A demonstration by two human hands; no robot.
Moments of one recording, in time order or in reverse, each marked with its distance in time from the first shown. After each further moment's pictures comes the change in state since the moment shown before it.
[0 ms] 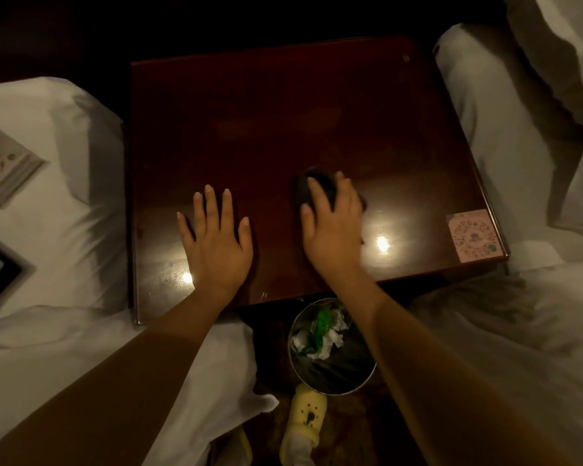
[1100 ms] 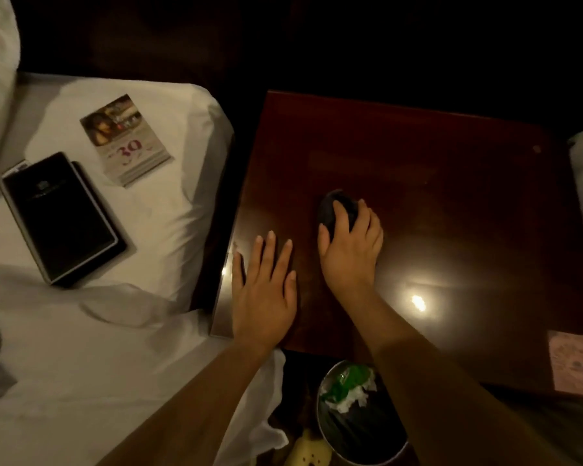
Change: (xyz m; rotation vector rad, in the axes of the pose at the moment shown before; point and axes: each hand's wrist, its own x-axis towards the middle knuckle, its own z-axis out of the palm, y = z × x) left_hand -0.019 -0.050 -0.004 0.017 0.026 -0.072; right_hand 0.043 -0.092 0.059 -0.135 -0.022 -0.165
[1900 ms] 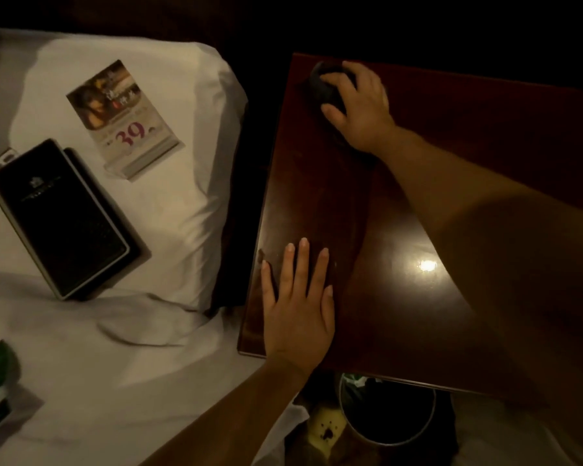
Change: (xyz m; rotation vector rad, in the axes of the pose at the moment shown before) left_hand 0.001 0.000 0.001 -0.032 -0.071 0.012; right_hand 0.206 -0.041 0.021 0.125 -0.331 -0.426
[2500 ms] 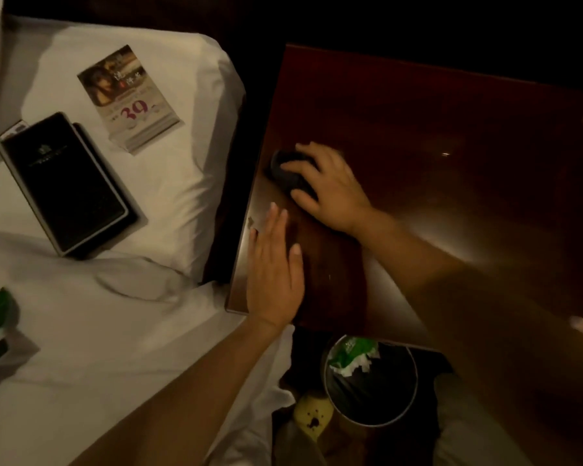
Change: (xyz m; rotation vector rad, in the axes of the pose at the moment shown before) left_hand 0.000 -0.002 -0.014 -0.547 0.216 -0.083; right_hand -0.131 -0.051 0.029 0.025 -0.079 -0.193
